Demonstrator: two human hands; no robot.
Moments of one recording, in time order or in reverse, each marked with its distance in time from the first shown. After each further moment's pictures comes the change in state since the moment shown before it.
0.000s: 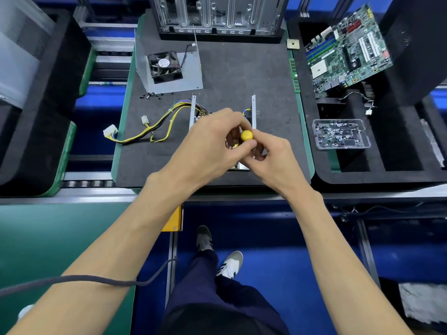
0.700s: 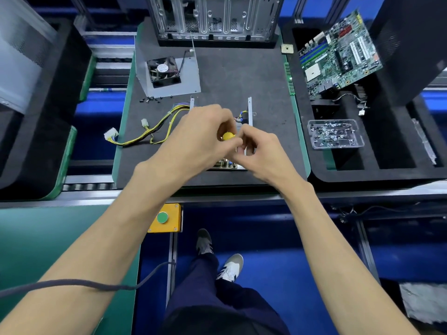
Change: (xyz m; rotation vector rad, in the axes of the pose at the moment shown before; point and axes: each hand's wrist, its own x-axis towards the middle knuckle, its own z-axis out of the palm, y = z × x) left_hand 0.005 0.008 -0.022 0.180 -0.072 -0.088; right_hand 0.010 -0.008 0.005 0.026 -0.047 0.123
